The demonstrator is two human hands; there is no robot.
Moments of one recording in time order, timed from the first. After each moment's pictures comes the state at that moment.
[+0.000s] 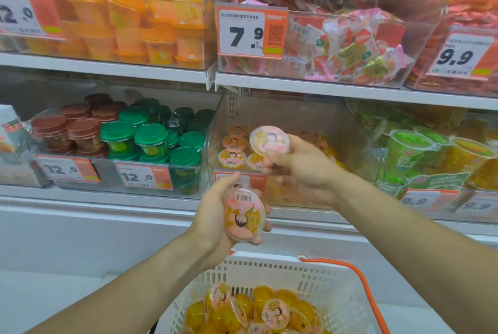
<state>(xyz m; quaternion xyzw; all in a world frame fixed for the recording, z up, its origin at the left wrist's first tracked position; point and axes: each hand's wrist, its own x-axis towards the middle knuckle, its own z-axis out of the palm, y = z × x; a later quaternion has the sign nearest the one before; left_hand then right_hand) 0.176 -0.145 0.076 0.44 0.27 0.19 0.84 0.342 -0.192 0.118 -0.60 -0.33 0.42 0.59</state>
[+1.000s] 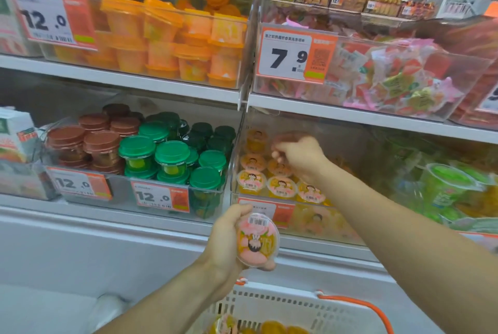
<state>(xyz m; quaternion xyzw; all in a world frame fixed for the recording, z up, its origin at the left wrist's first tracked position) 0.173 -0.105 0.055 0.40 0.30 0.21 0.84 0.384 -0.066 0.109 -0.68 -0.34 0.27 0.59</state>
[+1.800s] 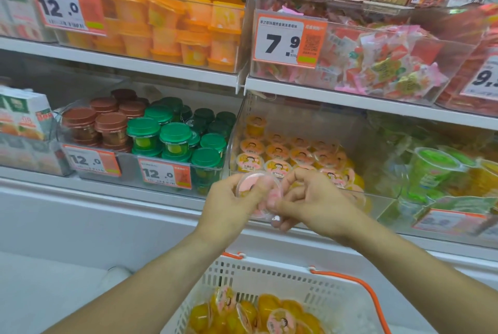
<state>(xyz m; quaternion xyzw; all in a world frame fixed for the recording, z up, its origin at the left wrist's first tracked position) 0.170 -0.122 0.071 0.65 0.30 0.38 0.59 0.302 -0.215 0.115 -0.69 -0.45 0.36 0.44</state>
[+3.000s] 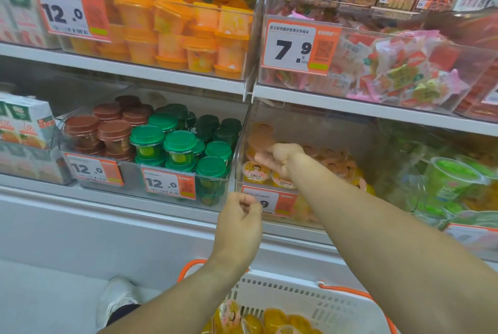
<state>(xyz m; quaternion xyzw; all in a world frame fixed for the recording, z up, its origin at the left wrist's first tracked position) 0.189 -0.118 0.043 0.61 0.43 0.36 0.55 0.367 -0.033 0.084 -0.65 -0.14 0.42 0.61</state>
